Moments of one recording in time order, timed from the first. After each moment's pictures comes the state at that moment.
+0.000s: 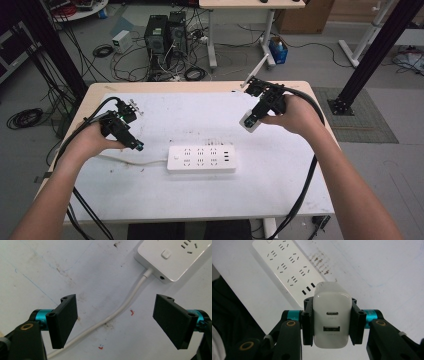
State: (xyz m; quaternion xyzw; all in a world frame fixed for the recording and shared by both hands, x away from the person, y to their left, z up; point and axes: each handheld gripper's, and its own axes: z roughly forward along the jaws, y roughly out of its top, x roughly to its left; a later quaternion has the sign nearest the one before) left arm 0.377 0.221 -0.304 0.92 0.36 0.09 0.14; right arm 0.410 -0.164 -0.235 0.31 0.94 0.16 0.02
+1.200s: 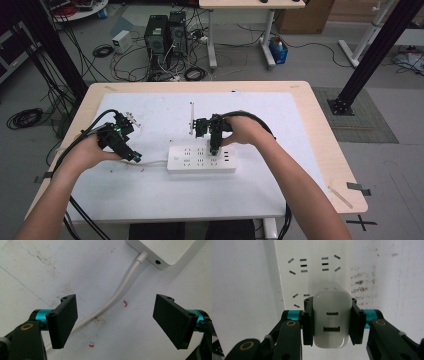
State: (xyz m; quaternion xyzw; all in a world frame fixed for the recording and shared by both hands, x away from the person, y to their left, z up) left arm 0.361 0.230 -0.331 0.92 0.35 0.07 0.15; right arm 0.419 -0.040 -0.348 0.01 1.00 0.03 0.01
